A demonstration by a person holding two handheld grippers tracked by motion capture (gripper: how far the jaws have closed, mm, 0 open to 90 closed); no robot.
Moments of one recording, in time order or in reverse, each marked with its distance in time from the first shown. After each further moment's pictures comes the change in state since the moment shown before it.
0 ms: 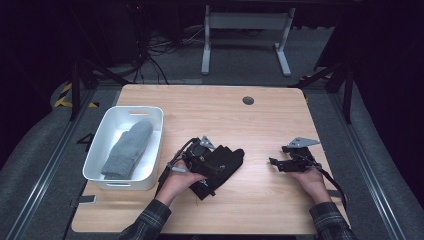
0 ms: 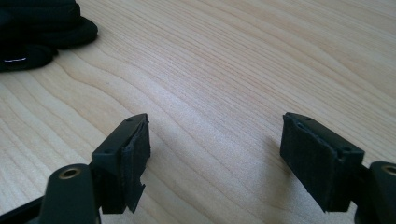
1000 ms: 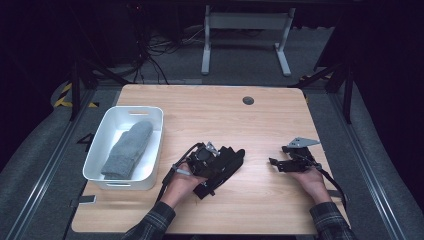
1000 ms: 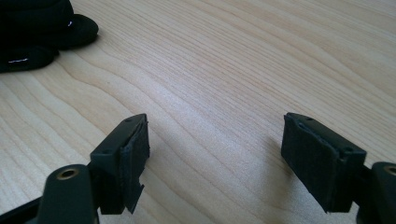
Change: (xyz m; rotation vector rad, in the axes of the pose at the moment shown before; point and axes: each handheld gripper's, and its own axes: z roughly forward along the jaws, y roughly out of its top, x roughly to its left) left arm -0.005 -0.004 0.015 0.095 -0.077 0.031; right arm 0.000 0.000 0.000 0.000 0.001 -0.003
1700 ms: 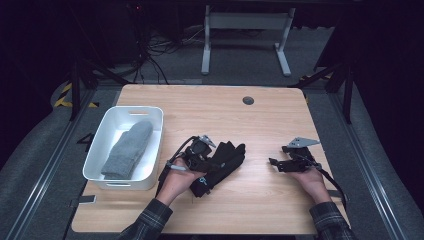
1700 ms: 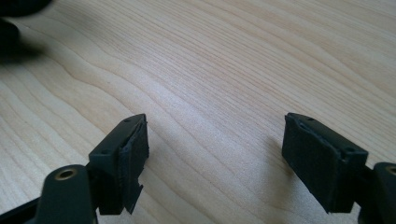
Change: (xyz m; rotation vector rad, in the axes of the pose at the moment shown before) left arm -0.005 0.013 -0.043 -0.059 -0.052 -0.073; right arm 0.000 0.000 0.000 0.003 0.001 -0.001
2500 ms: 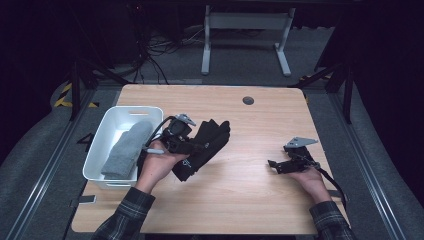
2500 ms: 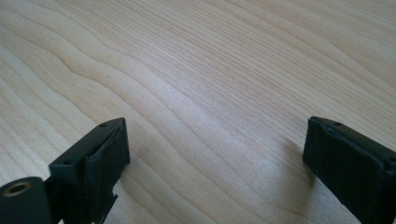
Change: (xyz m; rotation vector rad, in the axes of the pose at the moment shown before) left arm 0.021 0.012 -0.086 -0.069 0.088 -0.049; right arm 0.001 0.002 0.004 0.031 0.008 -0.009
